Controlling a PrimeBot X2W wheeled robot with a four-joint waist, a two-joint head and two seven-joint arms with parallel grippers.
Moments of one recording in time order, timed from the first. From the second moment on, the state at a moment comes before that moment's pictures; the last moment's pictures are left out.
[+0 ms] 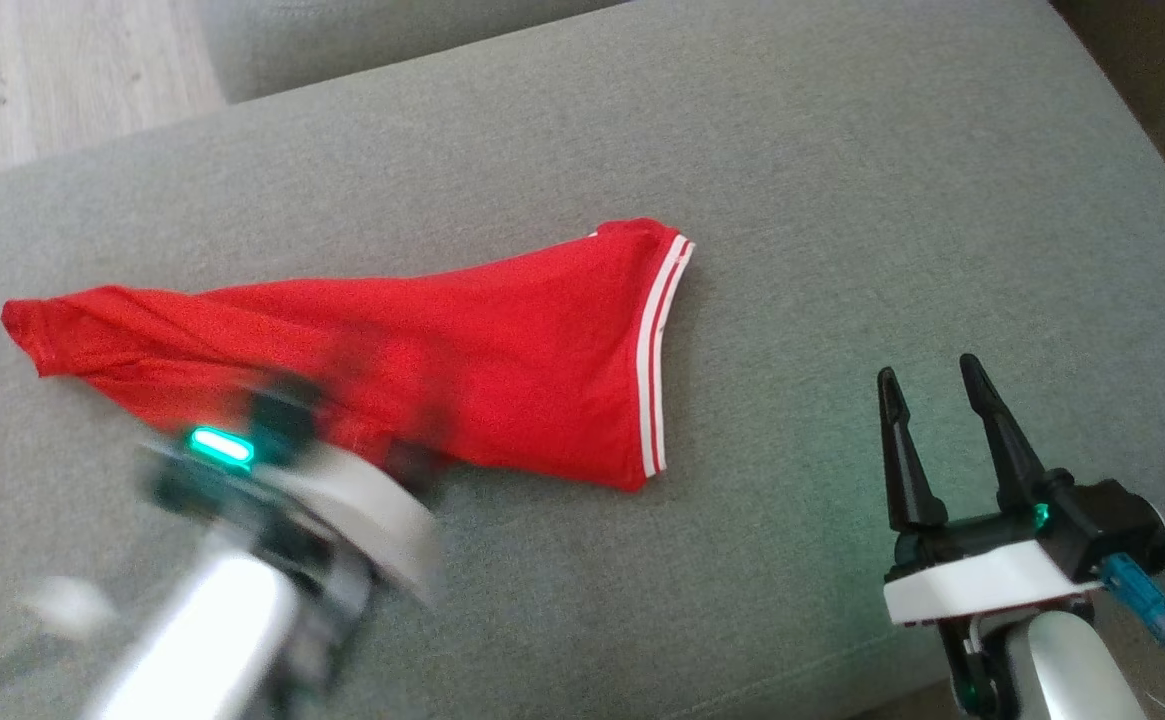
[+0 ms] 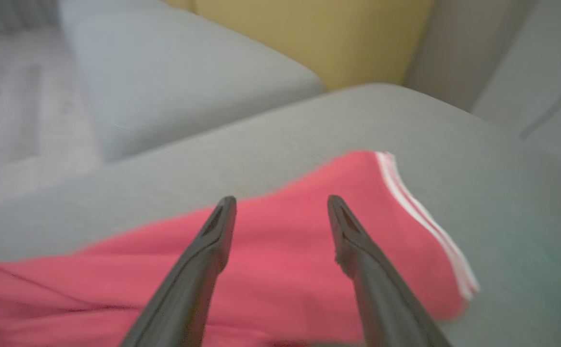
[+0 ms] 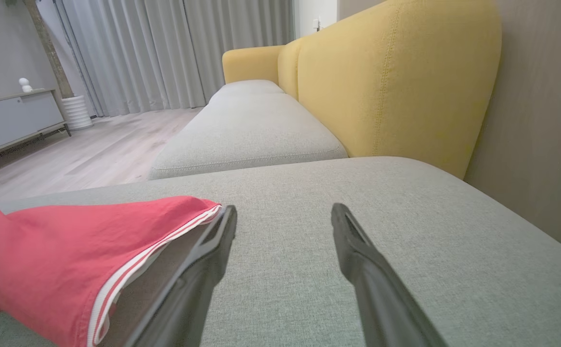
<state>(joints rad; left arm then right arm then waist) -0.33 0.44 -0.60 -0.05 -0.52 0.20 0.26 -0.03 -0.04 0.09 0.14 0.11 0.12 -0.25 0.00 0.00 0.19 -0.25</state>
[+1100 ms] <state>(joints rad) -0.51 0.14 -0.93 0.52 -0.35 0.08 0.16 -0.07 -0.04 0.12 0.13 0.12 0.12 -0.25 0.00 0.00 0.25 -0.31</state>
